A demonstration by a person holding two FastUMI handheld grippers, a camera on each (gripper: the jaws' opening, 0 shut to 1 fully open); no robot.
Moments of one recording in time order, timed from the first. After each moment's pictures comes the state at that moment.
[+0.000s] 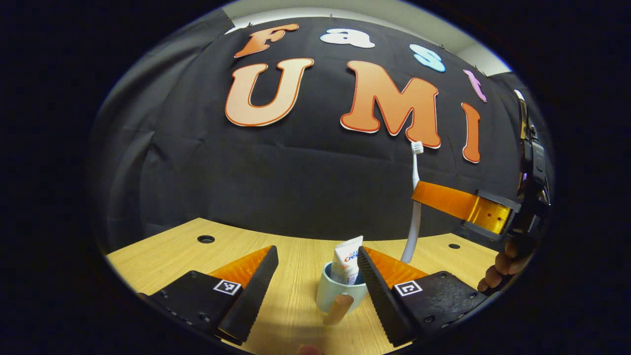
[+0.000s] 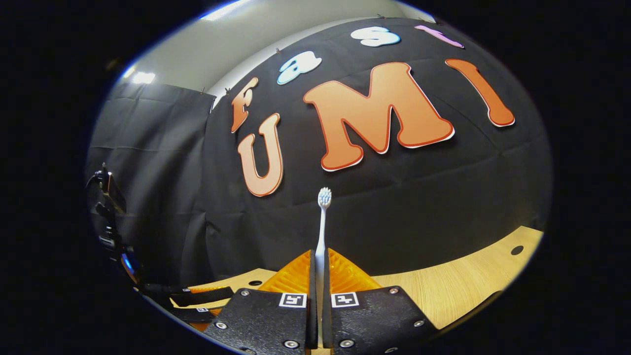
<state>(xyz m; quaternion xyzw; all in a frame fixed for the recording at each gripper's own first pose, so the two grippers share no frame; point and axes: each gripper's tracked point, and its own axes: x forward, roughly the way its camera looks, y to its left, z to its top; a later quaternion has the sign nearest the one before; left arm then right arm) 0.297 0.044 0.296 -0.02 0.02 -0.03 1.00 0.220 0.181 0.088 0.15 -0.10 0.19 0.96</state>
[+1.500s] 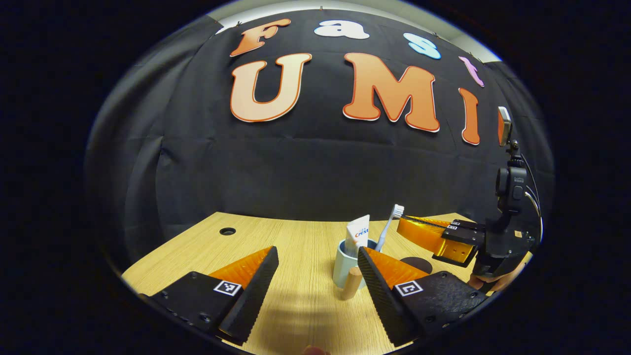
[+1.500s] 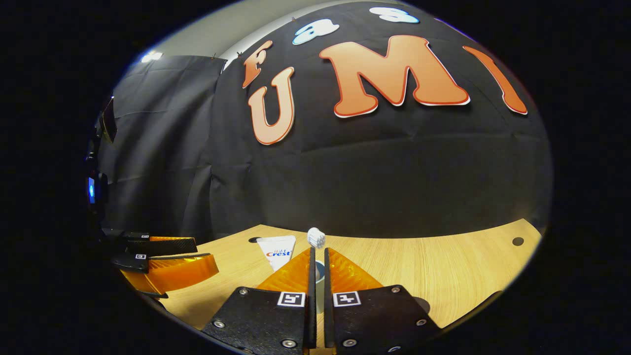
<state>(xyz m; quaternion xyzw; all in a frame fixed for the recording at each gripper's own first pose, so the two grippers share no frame) 0.248 0.048 0.299 0.02 0.08 -0.02 1.00 0.205 0.189 0.011 0.08 0.01 0.21 0.97</state>
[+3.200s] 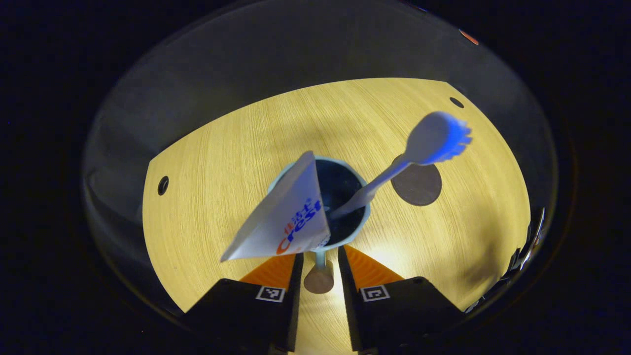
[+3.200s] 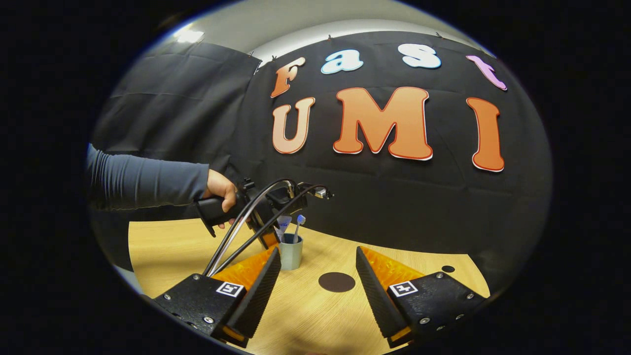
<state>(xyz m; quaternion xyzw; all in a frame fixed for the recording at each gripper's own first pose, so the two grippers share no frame) 0.336 -0.007 0.228 0.15 0.55 -0.10 0.81 0.038 0.068 0.040 -0.03 -0.03 0.20 0.98</state>
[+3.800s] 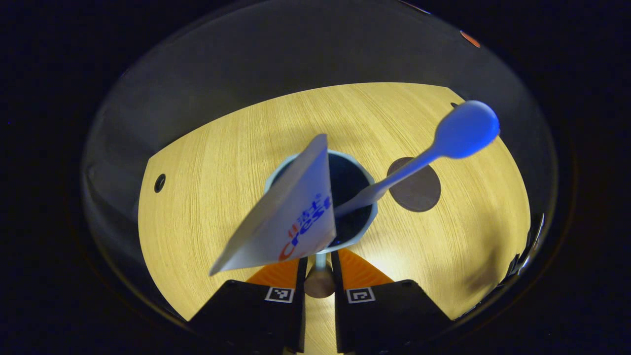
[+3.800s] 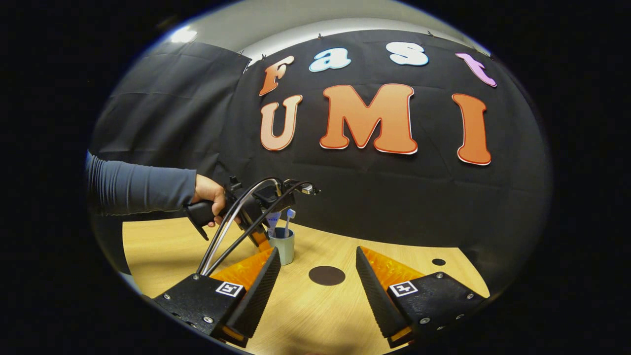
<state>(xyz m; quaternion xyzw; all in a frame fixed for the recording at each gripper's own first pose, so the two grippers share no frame) 0.408 -0.055 0.283 0.14 0.53 -0.10 0.83 0.031 0.044 0.029 -0.03 -0.02 0.17 0.99</state>
